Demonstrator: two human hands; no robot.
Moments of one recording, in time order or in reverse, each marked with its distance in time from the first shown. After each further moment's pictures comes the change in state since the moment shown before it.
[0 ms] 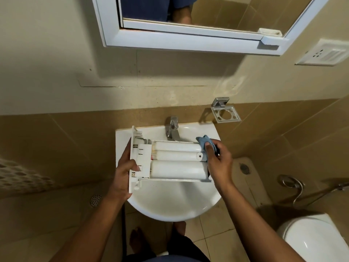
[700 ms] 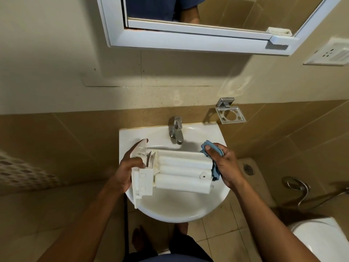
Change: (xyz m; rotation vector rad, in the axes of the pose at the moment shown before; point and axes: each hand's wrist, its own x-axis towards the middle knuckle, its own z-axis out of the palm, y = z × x) left_hand 0.009 0.018 -0.007 0.280 -0.019 -0.234; right_hand 0.014 -0.013 -0.018 0.247 -0.326 0.238
